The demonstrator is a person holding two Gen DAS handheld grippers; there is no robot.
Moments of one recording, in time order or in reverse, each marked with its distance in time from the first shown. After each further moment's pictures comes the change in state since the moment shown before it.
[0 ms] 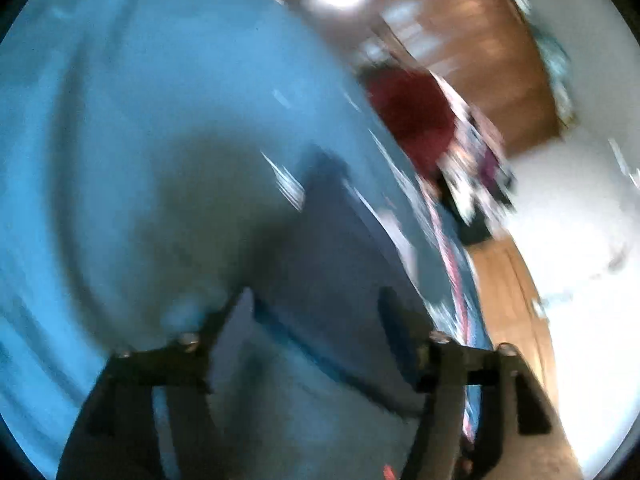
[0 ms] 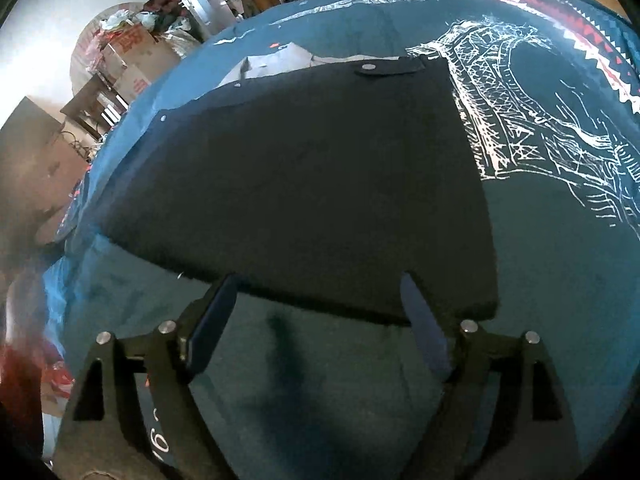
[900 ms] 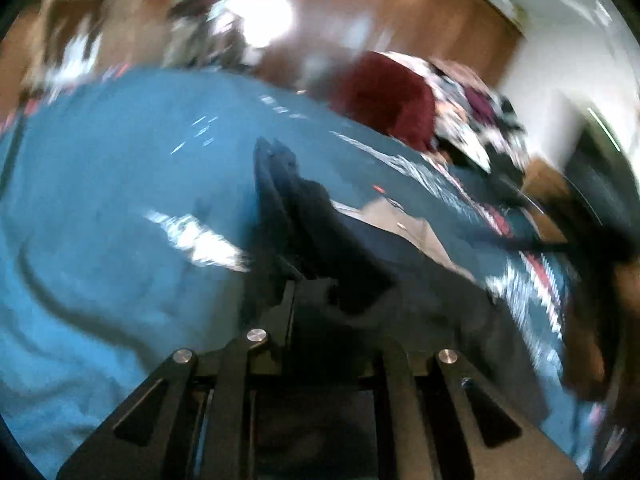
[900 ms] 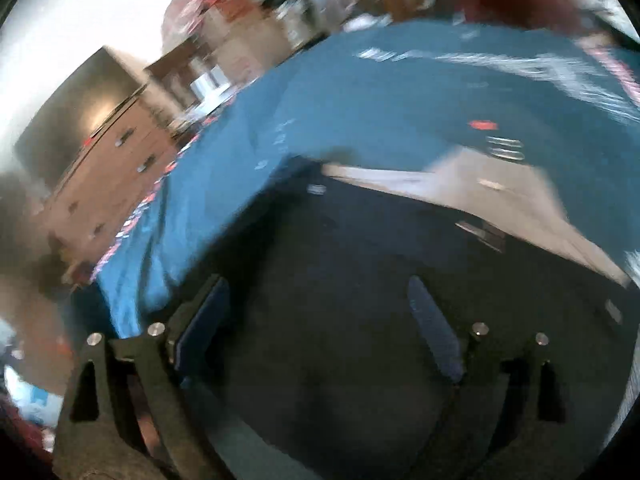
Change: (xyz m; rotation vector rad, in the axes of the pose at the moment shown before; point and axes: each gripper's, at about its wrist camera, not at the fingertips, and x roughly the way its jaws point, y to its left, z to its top) left arm 0.091 -0.095 -0.024 0.503 -0.184 0.232; right arm 0.114 0.231 0.194 -0.282 0.066 0.274
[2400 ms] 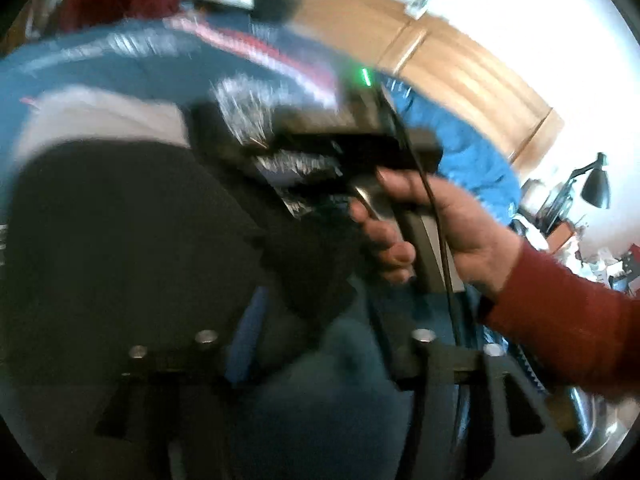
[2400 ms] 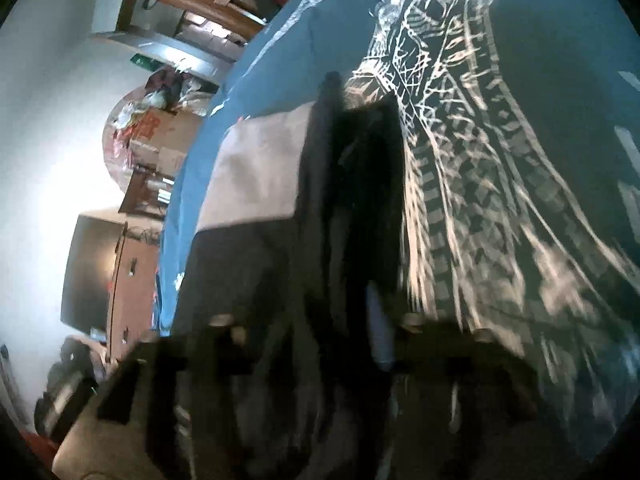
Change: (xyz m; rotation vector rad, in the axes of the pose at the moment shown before) left arm 0.035 -0.289 -0.085 0.432 0.454 -0.612; right arm -0.106 -0.280 -0.190 0.606 -0.146 0.133
